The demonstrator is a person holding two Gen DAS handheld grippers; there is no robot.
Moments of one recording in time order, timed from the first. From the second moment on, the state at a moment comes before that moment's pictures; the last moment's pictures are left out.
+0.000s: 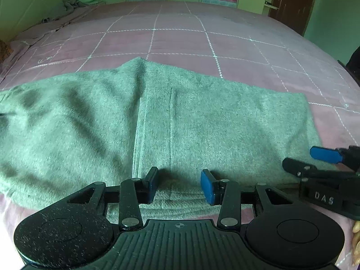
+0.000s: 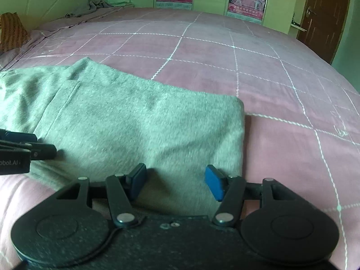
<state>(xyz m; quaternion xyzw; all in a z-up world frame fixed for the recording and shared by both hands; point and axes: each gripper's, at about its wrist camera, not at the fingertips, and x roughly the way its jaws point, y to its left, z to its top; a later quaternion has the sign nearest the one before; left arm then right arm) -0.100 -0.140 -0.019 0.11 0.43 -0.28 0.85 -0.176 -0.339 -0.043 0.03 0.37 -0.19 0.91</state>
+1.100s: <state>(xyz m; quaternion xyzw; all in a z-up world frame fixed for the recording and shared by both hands) -0.077 -0.075 -0.014 0.04 0.46 -0.25 0.85 -0.128 -0.279 -0.037 0.02 0.41 -0.18 0.89</state>
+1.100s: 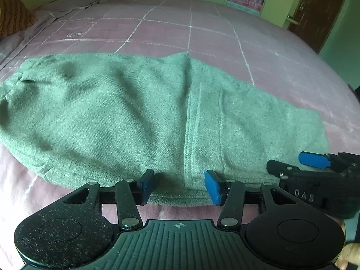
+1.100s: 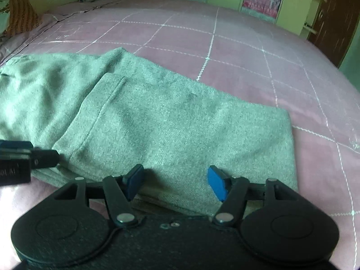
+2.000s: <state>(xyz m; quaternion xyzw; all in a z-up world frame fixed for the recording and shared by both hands) 0.000 0.120 -0.026 -0.24 0.49 -0.08 0.83 -0.121 -0.263 -0.043 0.04 0.40 -0.15 0.90</state>
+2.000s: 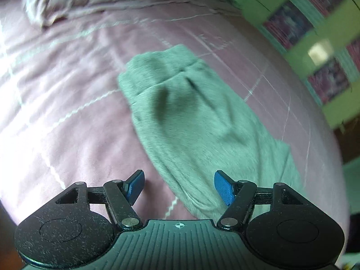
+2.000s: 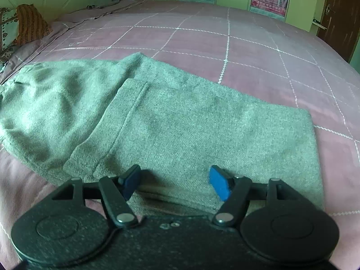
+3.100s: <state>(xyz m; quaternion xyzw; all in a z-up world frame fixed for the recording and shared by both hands) 0.071 0.081 -0.092 -0.42 0.42 -0.10 0.80 -0.116 -0.263 -0.046 0.05 0.39 -0.16 0.91</state>
